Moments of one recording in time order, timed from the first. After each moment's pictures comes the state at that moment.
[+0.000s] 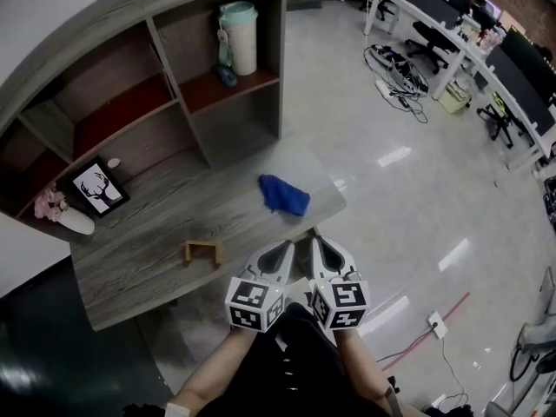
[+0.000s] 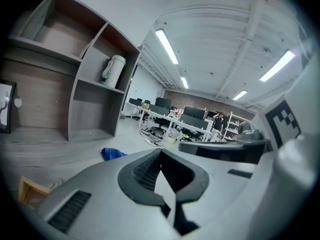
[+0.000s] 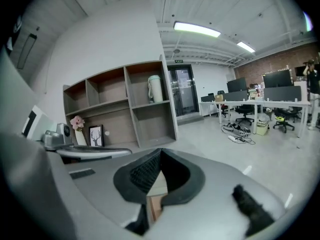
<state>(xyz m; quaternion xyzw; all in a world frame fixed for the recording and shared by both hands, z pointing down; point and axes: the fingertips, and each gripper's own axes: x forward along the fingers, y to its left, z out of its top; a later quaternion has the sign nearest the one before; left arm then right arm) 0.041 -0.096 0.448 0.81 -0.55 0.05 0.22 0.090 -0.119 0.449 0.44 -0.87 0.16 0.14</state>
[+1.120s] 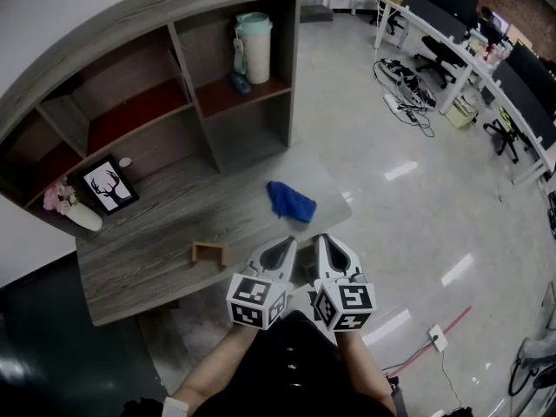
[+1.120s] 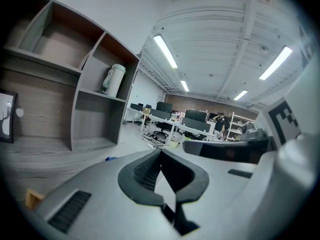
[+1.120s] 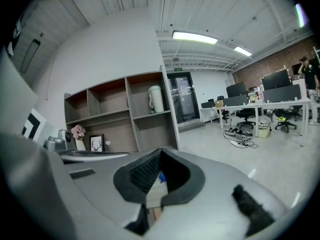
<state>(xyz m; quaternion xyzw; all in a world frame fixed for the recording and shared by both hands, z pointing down) 0.031 -0.102 0.425 0.80 -0.56 0.04 0.20 0.087 -0.126 0.420 0.45 -0.88 0.15 0.09</state>
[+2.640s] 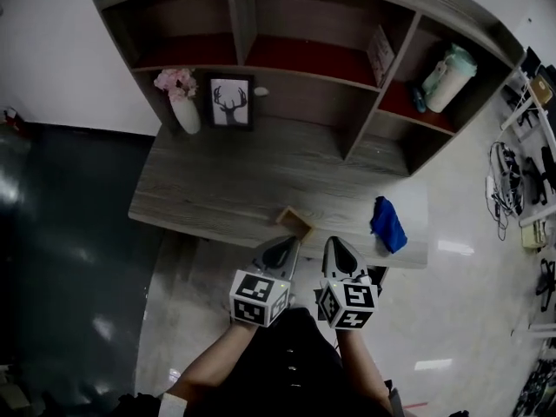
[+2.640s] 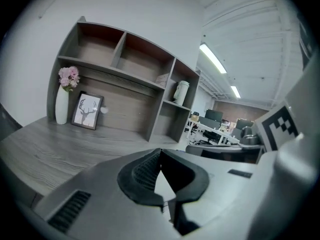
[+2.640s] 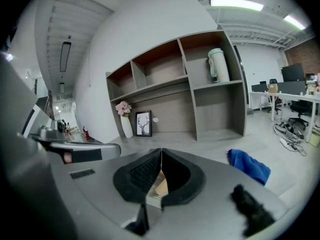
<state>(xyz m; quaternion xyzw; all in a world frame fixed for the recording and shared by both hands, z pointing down) -0.147 0.015 0.459 0.59 -0.77 -0.01 0.24 -0.101 -0.048 0.470 0.19 -0.95 0.14 0.19</state>
